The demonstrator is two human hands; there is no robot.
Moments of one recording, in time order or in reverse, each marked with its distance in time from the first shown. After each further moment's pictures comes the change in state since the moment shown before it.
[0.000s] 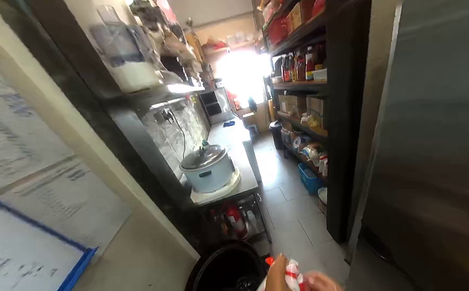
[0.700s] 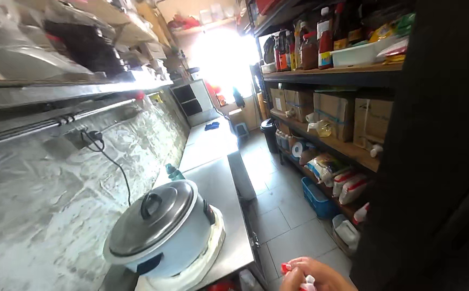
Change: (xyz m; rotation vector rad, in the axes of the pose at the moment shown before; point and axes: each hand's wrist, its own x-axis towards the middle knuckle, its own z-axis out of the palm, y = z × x) left_hand 0.497 -0.092 -0.005 -0.142 -0.234 0.204; right_hand 0.524 -0.156 -0.097 0.062 -0.306 0.404
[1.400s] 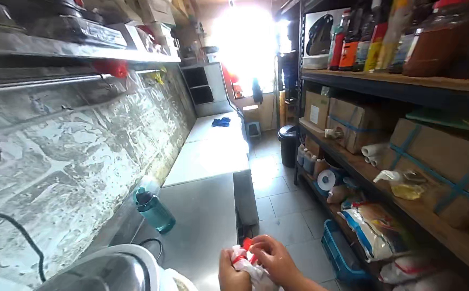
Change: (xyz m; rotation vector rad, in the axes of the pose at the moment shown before) left_hand 0.345 -0.177 -0.278 -0.074 1.032 -0.410; right_hand 0.376 -0.319 -0.046 -0.434 0.099 -0.563
